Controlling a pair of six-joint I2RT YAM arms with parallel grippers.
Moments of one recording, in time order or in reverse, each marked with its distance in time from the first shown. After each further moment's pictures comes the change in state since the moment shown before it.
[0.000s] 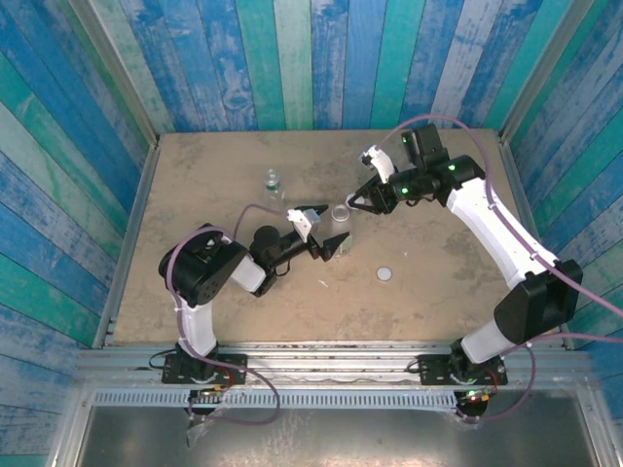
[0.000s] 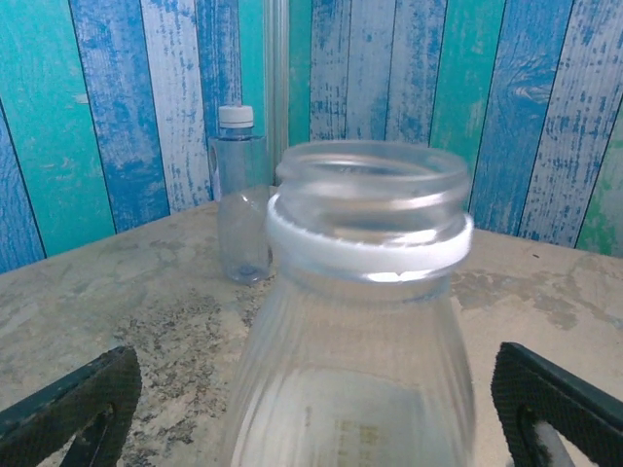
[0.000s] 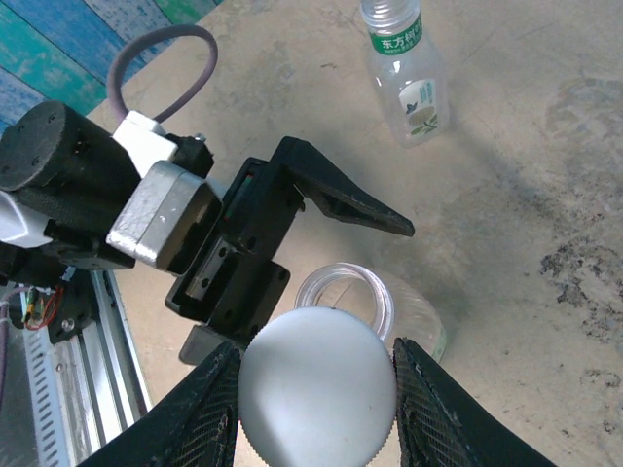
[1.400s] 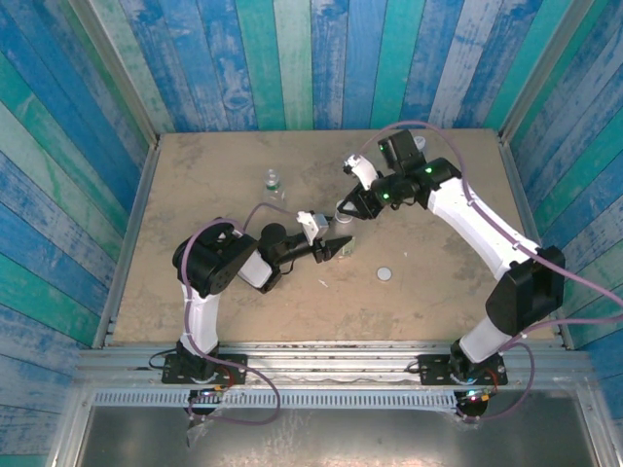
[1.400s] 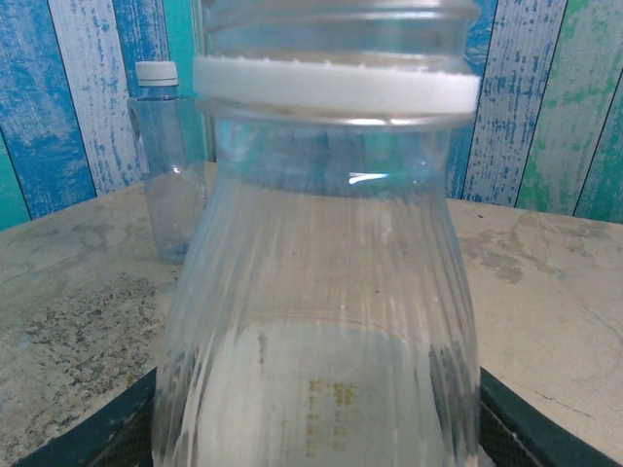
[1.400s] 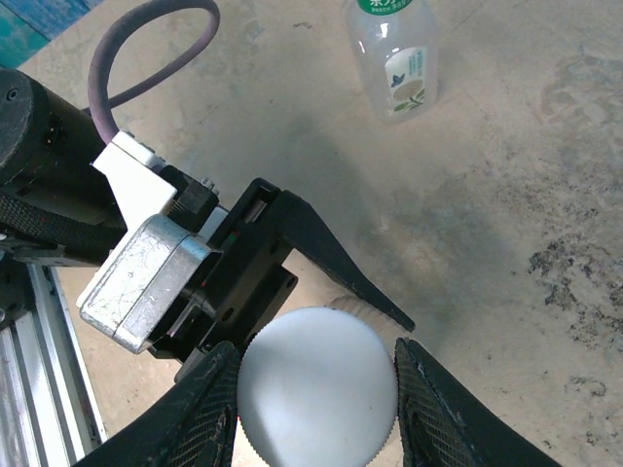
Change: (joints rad) left arm 0.001 0.106 0.068 -0.004 0.142 0.023; right arm 0.093 0.072 -0.001 0.044 0.143 -0.016
